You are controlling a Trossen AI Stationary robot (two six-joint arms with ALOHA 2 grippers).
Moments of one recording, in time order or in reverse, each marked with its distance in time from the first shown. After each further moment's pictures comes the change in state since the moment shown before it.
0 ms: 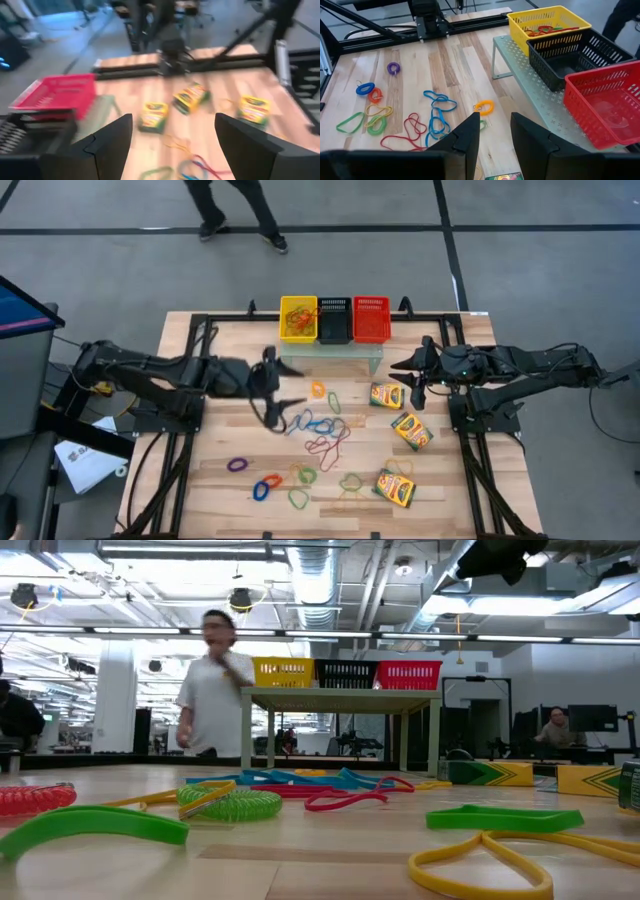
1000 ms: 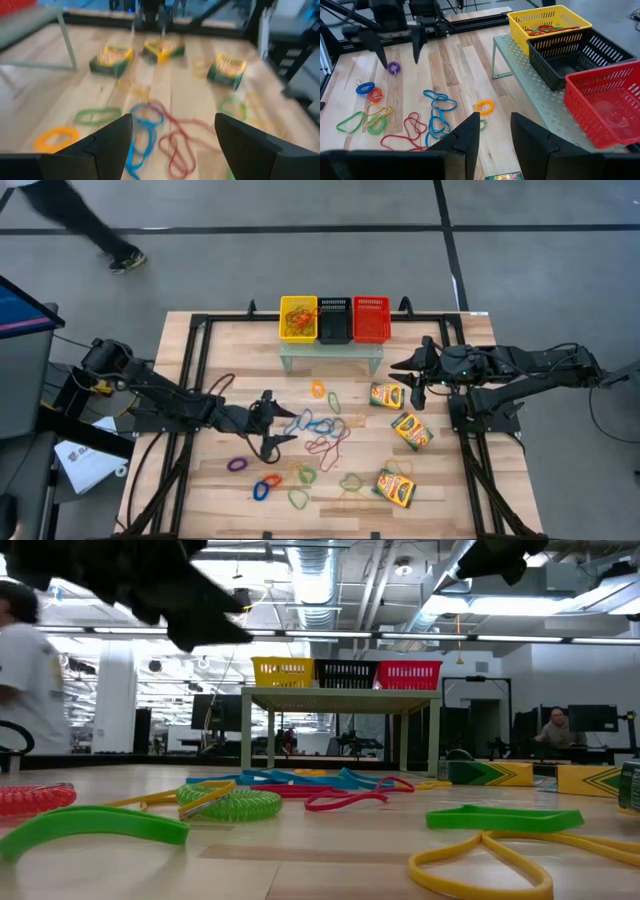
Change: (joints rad) left arm -0.174 0.093 -0.616 0.684 -0.078 -0.270; right arm 0.003 0.000 0.000 -0.002 0.000 -0.002
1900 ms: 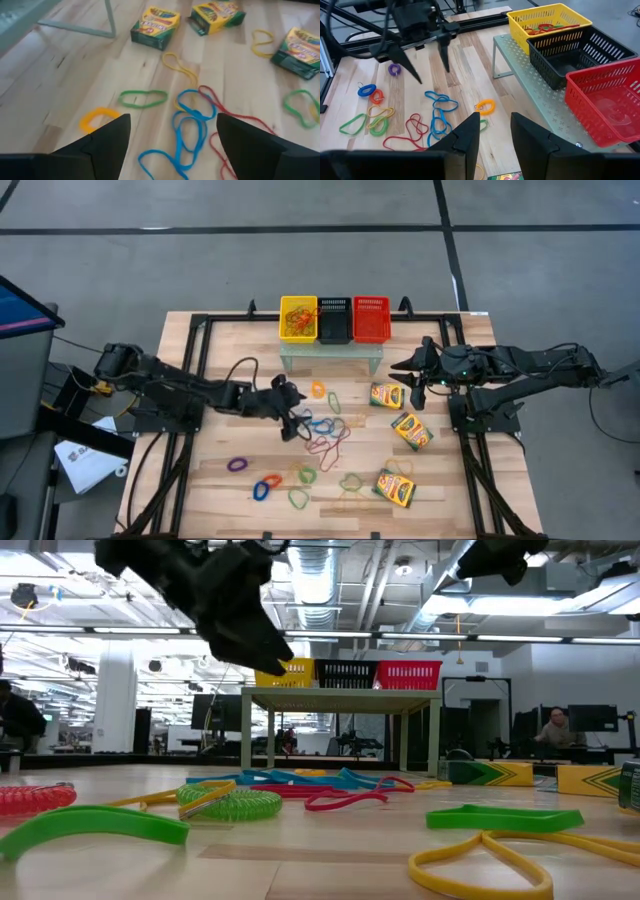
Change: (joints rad) left arm 0.206 0.148 0.290 -0.413 0.072 -0.037; right arm 0.000 0.000 0.000 -0.001 -0.001 0.019
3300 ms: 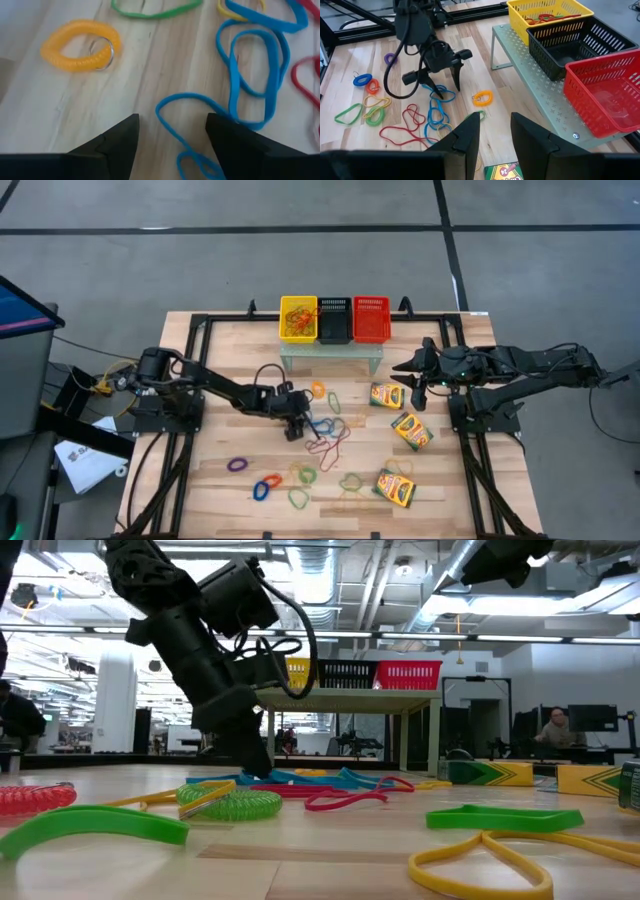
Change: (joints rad) left arm 0.103 0.357 0.003 0.021 0.096 0.027; right arm 0.000 0.000 0.000 -0.046 -0.003 -0.003
